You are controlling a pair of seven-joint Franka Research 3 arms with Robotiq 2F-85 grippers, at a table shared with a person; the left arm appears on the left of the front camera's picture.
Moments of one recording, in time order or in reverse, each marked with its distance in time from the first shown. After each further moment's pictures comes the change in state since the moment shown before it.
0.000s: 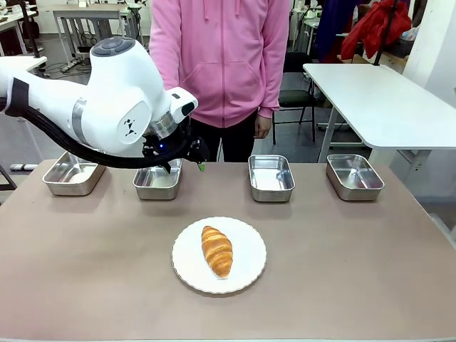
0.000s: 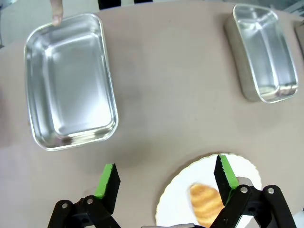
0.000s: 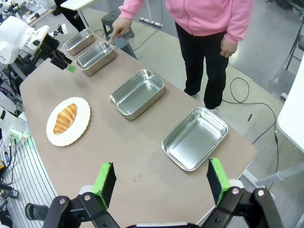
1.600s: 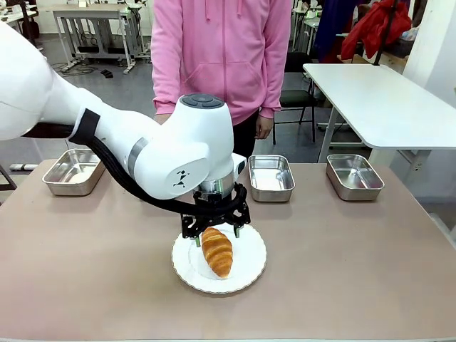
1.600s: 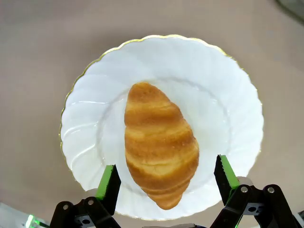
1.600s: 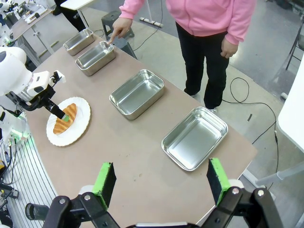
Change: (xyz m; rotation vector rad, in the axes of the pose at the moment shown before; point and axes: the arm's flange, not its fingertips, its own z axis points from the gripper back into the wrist) left arm -0.118 -0.109 -0.057 0.164 0.288 0.349; right arm 0.000 0.000 0.000 0.000 0.000 0.000
